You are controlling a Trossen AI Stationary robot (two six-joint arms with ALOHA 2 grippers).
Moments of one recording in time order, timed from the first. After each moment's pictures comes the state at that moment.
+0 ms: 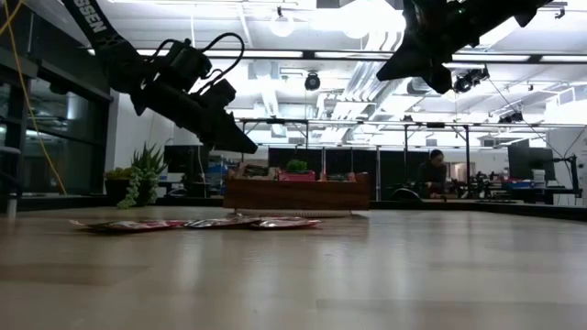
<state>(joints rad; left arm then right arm) 0.58 1.47 0.60 0.46 0.30 0.10 -0.20 1.00 0.72 -0.17 0.12 0.43</state>
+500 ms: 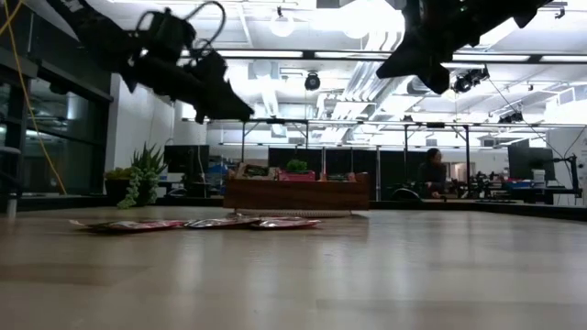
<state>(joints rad) 0.58 1.30 0.60 0.45 0.17 0.00 -0.20 1.00 0.72 -0.17 0.06 0.42</state>
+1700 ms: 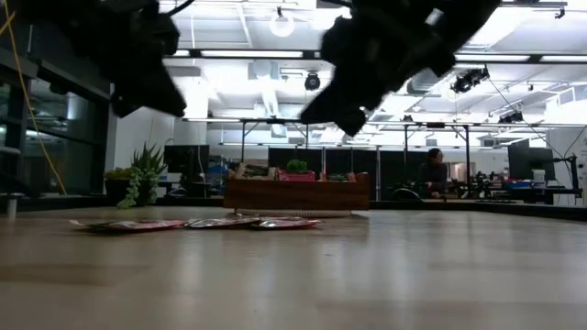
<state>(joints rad) -0.15 0.96 0.58 -0.28 -0.24 -0.67 -0.03 1.63 0.86 0.22 -0.24 0.16</state>
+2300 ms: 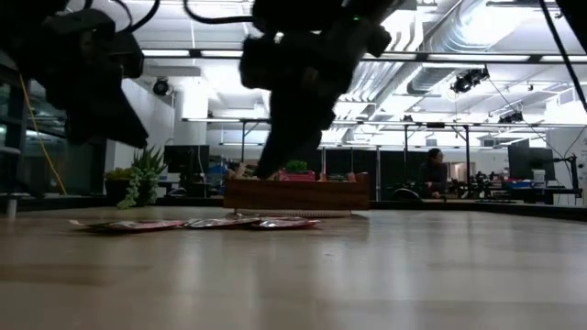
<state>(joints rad) -0.41 0.96 0.41 -0.18 -0.42 -0.92 0.08 2.03 1.45 -0.40 -0.16 0.10</state>
